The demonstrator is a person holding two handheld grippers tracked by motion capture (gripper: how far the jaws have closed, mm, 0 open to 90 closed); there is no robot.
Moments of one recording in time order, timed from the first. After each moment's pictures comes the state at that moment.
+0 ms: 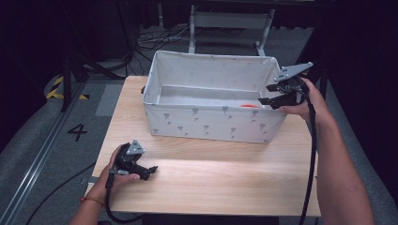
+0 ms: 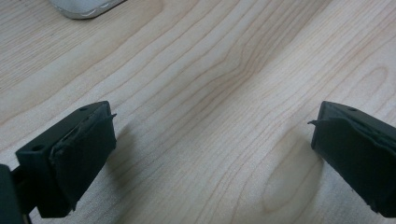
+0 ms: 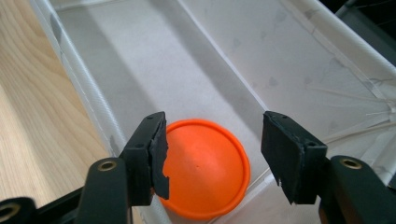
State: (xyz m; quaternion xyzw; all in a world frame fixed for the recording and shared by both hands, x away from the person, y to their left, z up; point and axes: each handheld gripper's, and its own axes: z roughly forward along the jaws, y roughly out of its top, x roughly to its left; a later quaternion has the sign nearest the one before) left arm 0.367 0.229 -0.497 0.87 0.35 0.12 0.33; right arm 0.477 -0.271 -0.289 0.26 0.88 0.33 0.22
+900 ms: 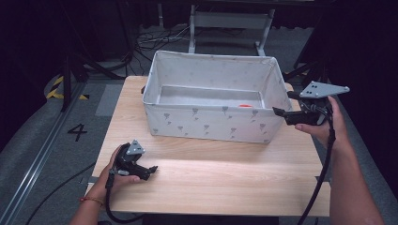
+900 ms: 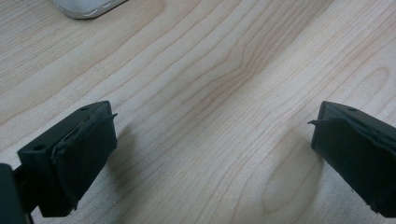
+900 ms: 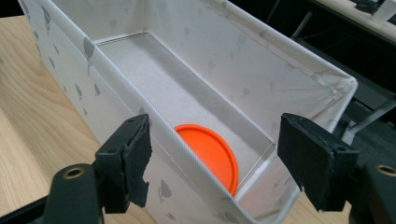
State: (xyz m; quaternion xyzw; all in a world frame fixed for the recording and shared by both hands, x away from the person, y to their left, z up) left arm 0.367 0.229 -0.497 0.87 0.35 0.12 0.33; right arm 0.407 -0.304 -0.289 0.30 0.82 0.40 0.29
